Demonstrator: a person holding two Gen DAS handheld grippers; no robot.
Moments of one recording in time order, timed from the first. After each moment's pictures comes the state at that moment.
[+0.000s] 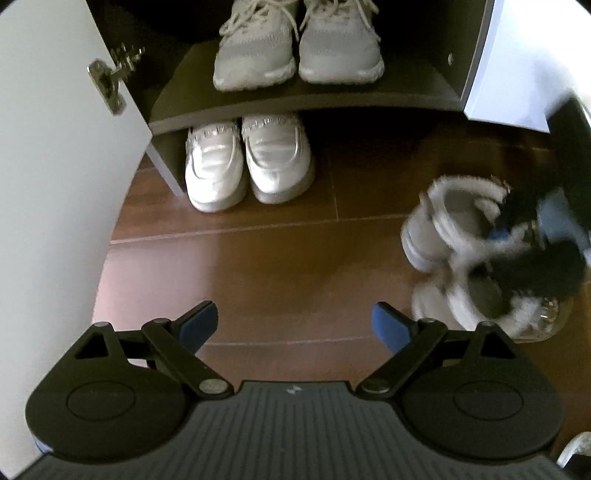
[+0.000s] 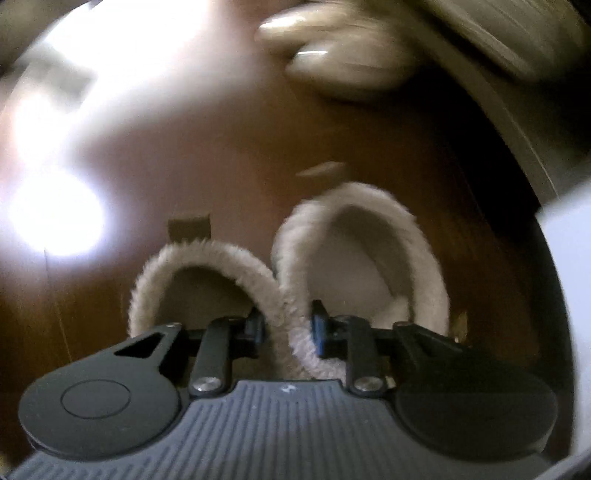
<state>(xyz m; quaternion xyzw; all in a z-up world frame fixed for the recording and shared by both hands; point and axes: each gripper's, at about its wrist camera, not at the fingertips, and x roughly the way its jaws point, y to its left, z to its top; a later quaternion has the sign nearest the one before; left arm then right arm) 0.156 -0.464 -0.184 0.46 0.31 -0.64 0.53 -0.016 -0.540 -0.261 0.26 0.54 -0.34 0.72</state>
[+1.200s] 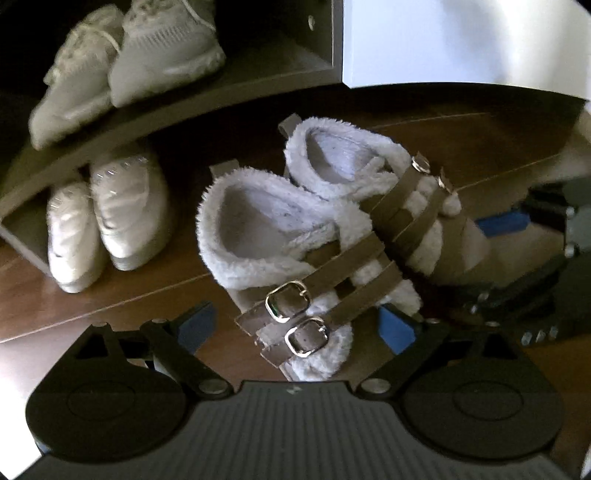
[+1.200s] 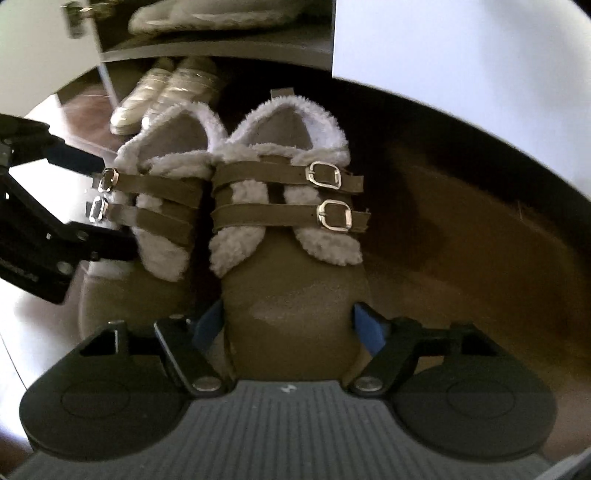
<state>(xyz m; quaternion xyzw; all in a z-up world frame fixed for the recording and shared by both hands) 0.068 -0.500 -0.258 0.46 0.23 -0.75 0.41 -0.086 -0.473 -0.275 0.32 0.37 -0.54 0.68</state>
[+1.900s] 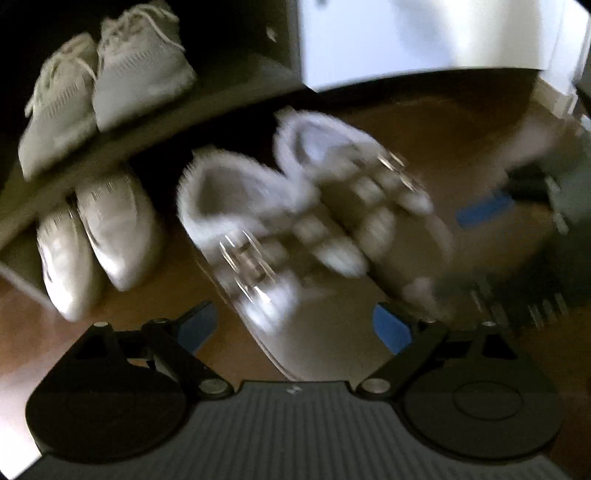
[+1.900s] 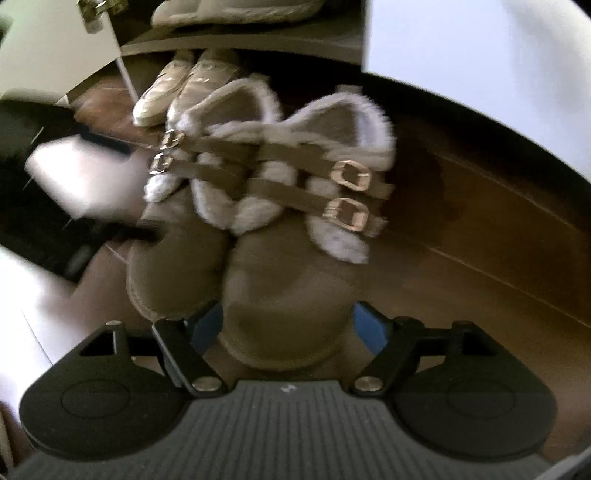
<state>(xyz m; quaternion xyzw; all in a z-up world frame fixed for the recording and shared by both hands) 0.089 -0.464 -0.254 0.47 0.19 -0.78 0.36 -0.064 -0.468 -0.284 0.34 0.37 -0.52 0.69</state>
